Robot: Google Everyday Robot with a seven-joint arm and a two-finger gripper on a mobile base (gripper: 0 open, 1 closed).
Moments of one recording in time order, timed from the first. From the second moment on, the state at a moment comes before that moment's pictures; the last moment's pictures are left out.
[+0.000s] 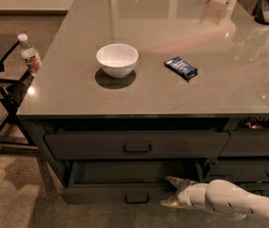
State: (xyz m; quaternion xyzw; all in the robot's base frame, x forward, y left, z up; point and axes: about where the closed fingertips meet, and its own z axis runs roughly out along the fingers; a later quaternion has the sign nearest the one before) arm 0.459 -0.146 0.414 -0.60 0.71 0.08 0.36
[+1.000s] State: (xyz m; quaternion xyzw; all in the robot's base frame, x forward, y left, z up) arm 0.444 -0.155 0.411 -0.59 0.71 0.09 0.36
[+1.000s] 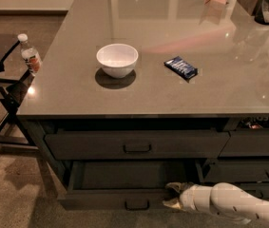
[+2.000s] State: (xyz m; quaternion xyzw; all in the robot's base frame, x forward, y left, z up) arm 0.435 -0.155 0.415 -0.59 0.71 0.09 0.36
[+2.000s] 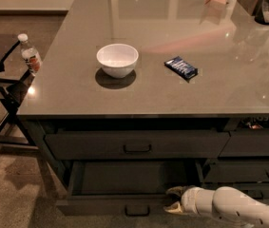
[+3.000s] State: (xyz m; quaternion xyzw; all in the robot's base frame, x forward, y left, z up) arm 0.435 -0.155 0.415 -0.59 0.71 0.09 0.36
